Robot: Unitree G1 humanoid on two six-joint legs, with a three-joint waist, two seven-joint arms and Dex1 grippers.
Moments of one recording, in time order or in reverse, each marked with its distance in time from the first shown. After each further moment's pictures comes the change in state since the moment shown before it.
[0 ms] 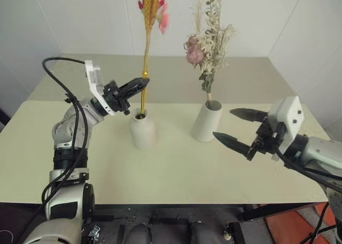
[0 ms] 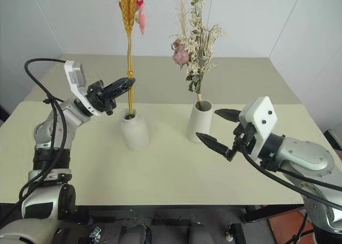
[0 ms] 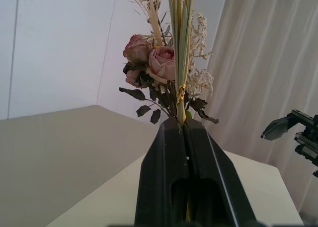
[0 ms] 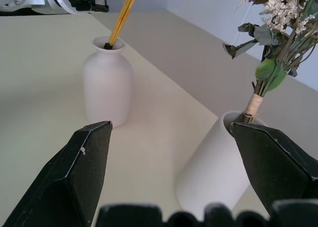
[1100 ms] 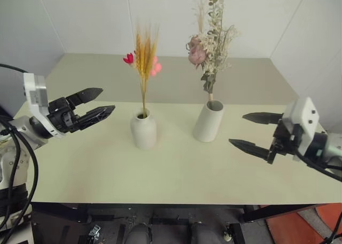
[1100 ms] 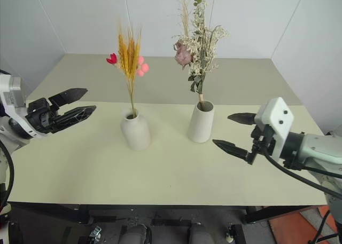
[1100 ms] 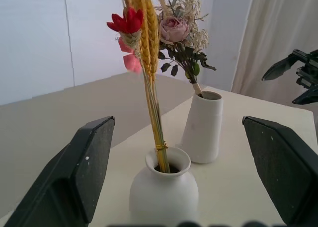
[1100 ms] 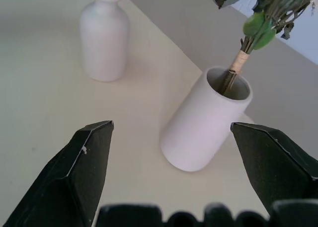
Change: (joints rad) left arm 0.406 0.351 0.201 -0.458 -0.130 0.144 0.055; right arm 0.085 -0.179 -0.091 0.179 -0.090 -0.105 0.261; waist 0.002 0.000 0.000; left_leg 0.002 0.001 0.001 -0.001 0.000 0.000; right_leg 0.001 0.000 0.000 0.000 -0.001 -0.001
